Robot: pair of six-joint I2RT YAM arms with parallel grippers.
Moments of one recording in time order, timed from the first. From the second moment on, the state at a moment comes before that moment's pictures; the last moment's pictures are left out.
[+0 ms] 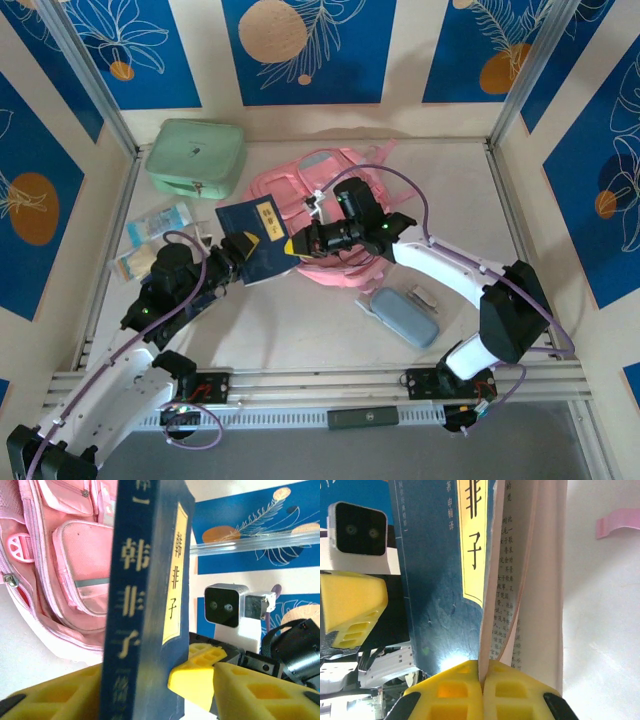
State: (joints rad) left arm -0.45 0.66 0.54 -0.13 0.31 -1.31; right arm 0.70 1.52 1.14 -0.26 -0.77 0.77
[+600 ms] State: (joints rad) left arm -0.45 0.73 0.56 -0.10 0.35 -1.29; right arm 0.66 1.47 1.15 -0.32 -0.76 0.75
